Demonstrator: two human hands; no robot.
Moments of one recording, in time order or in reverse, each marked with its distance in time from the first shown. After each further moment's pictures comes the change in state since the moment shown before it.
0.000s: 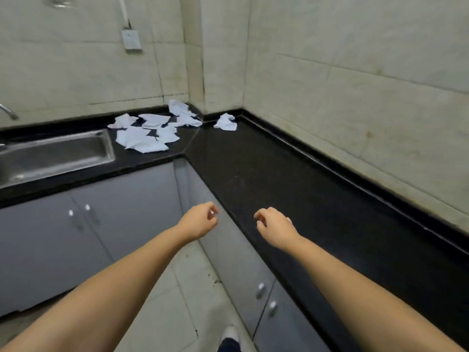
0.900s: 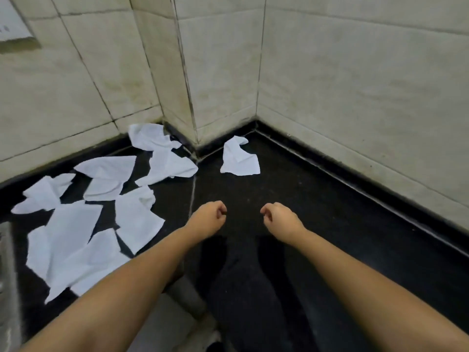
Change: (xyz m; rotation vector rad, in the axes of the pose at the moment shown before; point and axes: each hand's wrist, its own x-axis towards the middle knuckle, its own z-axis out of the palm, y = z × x) left_hand 0.607 -0.171 -0.108 0.038 -0.196 0.090; right_hand 0.617 -0.020 0.004 0.101 -0.053 0.203
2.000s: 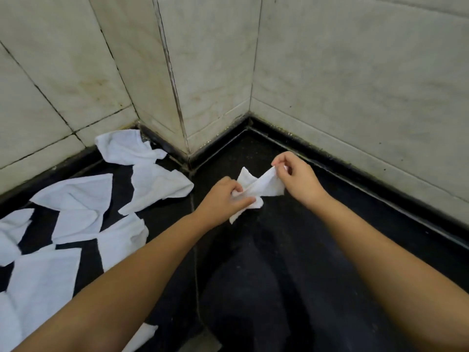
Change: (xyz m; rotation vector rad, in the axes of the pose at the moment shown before) left_hand 0.109 0.001 -0.056 -0.232 0.036 0.322; right_hand 0.095 -0.046 -0.085 0.522 0.402 -0.036
